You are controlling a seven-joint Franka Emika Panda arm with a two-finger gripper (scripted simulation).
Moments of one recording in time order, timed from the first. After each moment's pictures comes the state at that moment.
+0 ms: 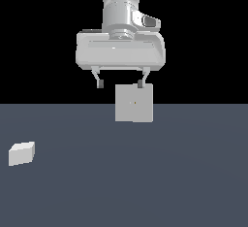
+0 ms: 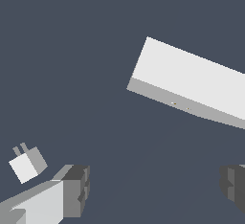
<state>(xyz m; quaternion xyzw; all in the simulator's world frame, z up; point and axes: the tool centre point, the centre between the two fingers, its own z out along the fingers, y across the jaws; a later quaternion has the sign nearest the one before) -0.013 0.007 0.143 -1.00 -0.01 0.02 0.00</state>
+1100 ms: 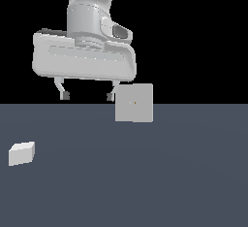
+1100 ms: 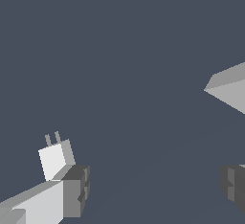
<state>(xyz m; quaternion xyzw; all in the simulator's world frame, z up) -0.032 0.077 0.113 -0.99 -0.11 -0.04 0.02</state>
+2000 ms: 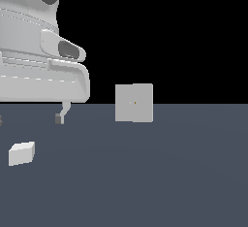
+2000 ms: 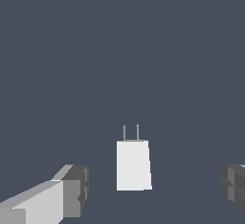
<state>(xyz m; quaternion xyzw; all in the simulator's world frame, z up) -0.075 0.170 0.068 -0.96 -0.24 -0.12 0.03</state>
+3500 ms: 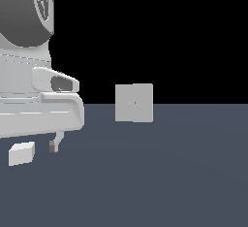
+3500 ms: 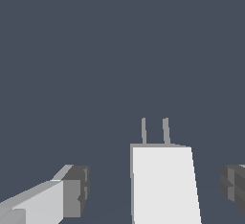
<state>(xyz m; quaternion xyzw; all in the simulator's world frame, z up) -0.081 0.179 0.014 -0.96 -0.26 -0.13 0.03</state>
